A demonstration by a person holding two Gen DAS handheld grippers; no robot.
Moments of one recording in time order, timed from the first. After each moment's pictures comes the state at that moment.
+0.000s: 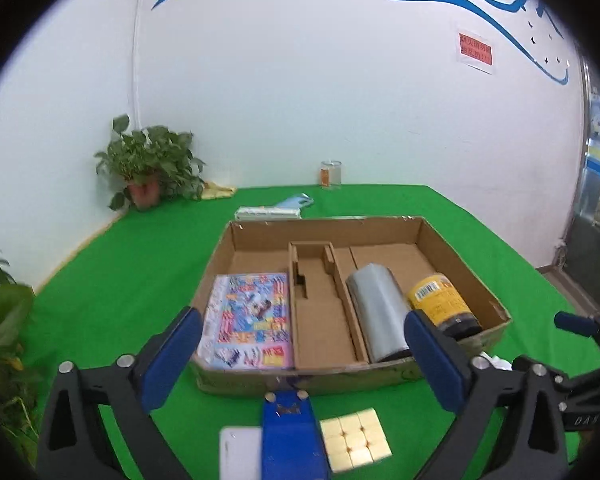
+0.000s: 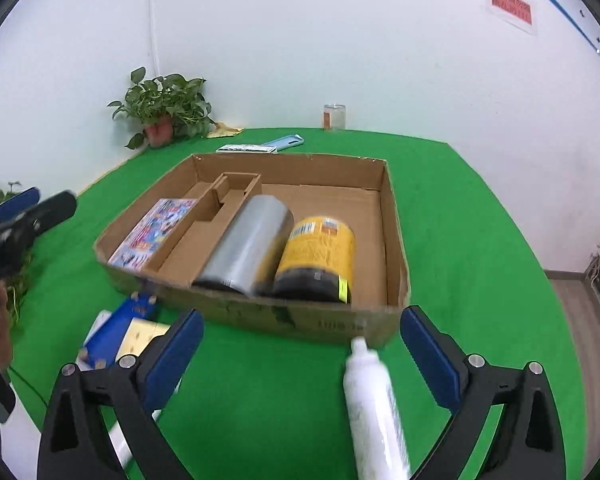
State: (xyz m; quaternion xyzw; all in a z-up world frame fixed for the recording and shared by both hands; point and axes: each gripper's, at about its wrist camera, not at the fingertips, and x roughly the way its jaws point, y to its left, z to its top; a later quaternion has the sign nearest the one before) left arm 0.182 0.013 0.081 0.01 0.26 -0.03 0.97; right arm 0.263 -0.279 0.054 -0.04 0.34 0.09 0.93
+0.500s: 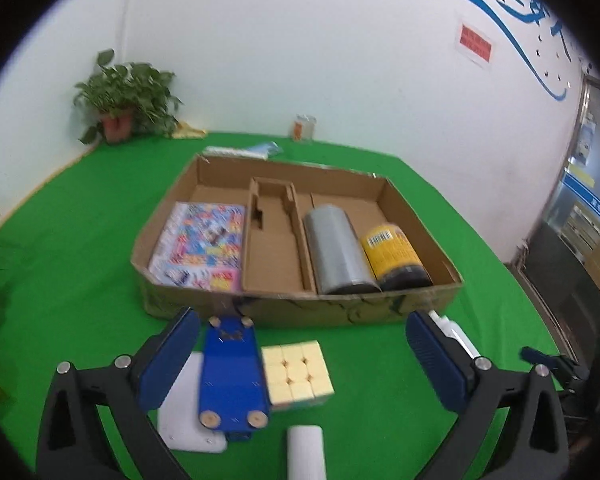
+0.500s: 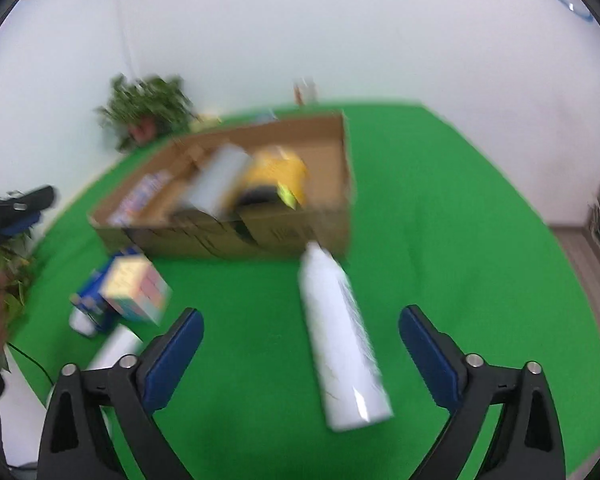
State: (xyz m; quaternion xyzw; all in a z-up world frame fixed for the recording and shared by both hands) left arm 0.166 0.005 0.037 -0.07 0.34 -0.09 0.94; right arm 0.204 -0.355 0.003 0.02 0.40 0.08 0.92
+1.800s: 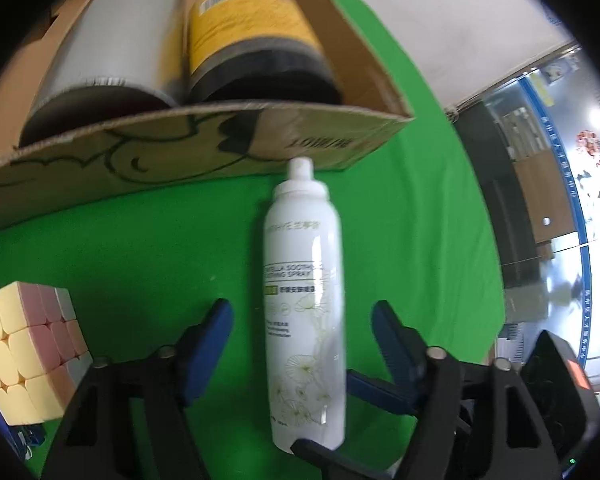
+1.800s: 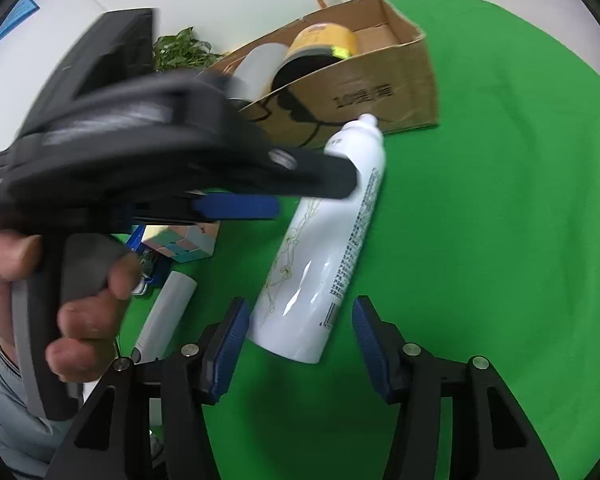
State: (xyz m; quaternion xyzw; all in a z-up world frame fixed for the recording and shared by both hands) left arm 0.252 -0.130 -0.074 -0.09 0.63 -0.27 0.73; right arm 0.210 -0.340 -0.070 0.14 0.51 0.18 0.83
